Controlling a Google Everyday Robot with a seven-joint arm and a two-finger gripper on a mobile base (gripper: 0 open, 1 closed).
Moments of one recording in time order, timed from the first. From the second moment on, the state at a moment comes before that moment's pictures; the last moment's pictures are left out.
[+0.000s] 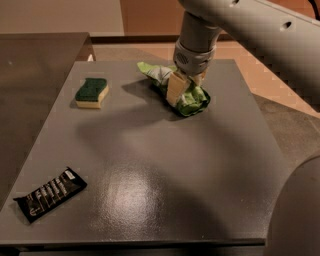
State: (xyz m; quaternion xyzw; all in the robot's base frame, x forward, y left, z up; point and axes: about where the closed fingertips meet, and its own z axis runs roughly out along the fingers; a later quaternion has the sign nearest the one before) arm 0.620 -0.078 0.864 -0.37 0.92 0.02 0.08
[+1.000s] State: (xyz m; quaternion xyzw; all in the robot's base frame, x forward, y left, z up) arm 0.603 -0.068 0.923 -0.41 0.90 0.05 0.13
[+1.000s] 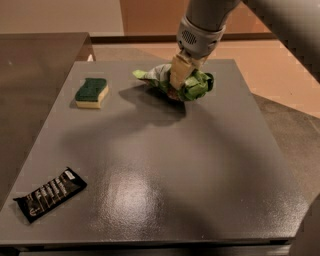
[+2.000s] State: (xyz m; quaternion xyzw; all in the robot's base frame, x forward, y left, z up) arm 0.589 -0.066 1.032 -0.47 0.85 0.07 0.21
